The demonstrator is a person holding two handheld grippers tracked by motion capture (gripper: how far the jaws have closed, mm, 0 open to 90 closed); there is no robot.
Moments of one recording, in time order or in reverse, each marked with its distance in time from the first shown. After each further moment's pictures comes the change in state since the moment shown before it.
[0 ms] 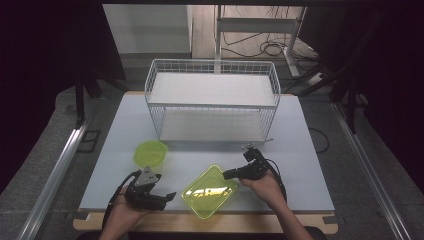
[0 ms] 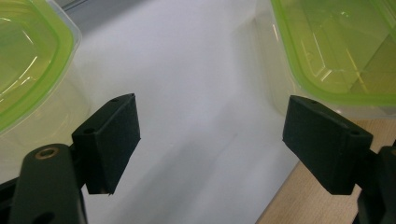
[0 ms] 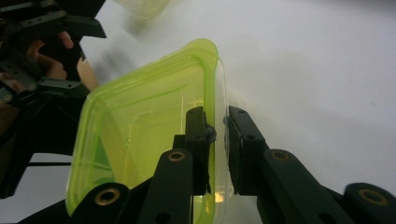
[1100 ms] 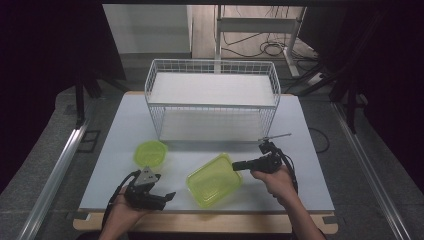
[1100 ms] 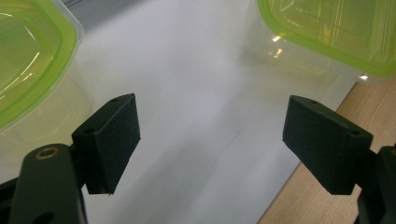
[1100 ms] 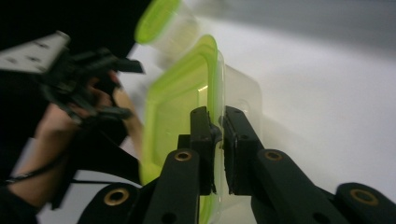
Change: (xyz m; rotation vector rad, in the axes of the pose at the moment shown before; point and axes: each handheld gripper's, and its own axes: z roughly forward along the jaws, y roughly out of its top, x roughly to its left) left arm 0.001 -0.001 0.001 0.006 -0.001 -0.006; right arm -0.004 0.005 -0.044 -0.107 0.082 0.061
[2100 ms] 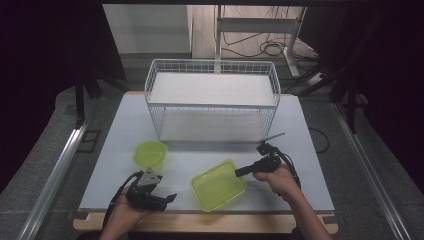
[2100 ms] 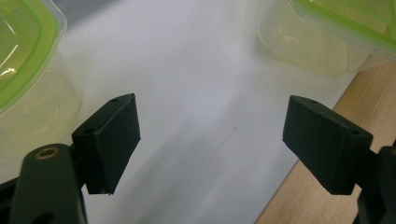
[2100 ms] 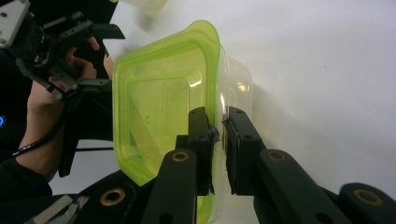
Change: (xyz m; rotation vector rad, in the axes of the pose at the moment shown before) left arm -0.001 -0.001 0.005 0.027 -0.011 0.016; right arm -0.026 0.001 0.008 0.188 0.015 0.078
